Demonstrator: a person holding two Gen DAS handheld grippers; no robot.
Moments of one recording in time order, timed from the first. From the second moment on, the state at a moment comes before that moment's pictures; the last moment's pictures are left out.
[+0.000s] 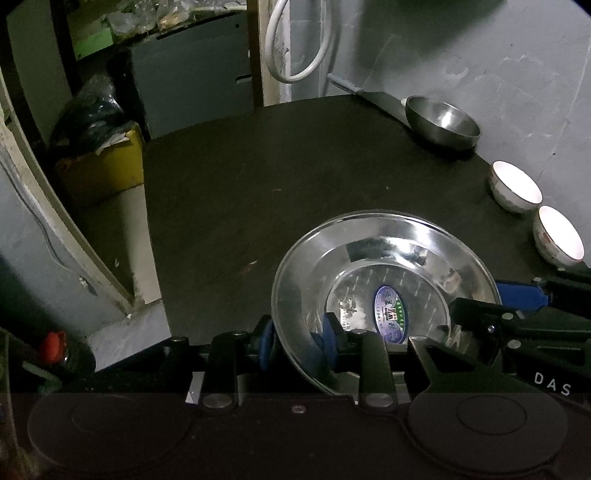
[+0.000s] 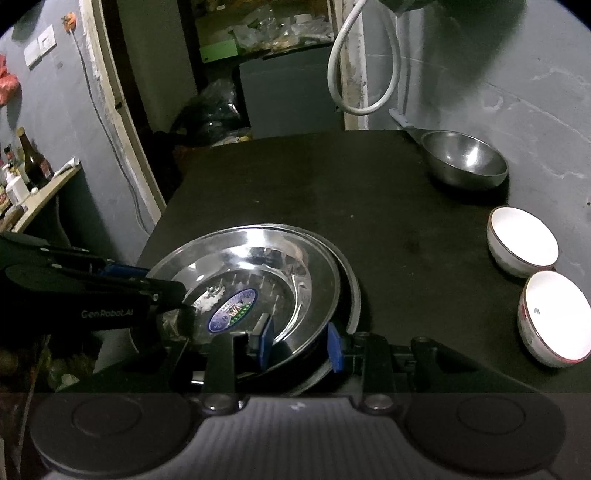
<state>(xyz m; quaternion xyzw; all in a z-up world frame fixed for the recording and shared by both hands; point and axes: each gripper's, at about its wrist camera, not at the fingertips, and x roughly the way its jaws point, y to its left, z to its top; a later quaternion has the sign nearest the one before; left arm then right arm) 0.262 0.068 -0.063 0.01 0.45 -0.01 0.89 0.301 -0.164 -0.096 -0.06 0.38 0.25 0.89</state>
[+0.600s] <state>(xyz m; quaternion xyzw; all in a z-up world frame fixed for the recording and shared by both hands) 0.267 0.068 -0.069 0.00 0.45 0.00 0.89 0.302 -0.156 -0.097 -0.08 0.38 0.24 0.89</state>
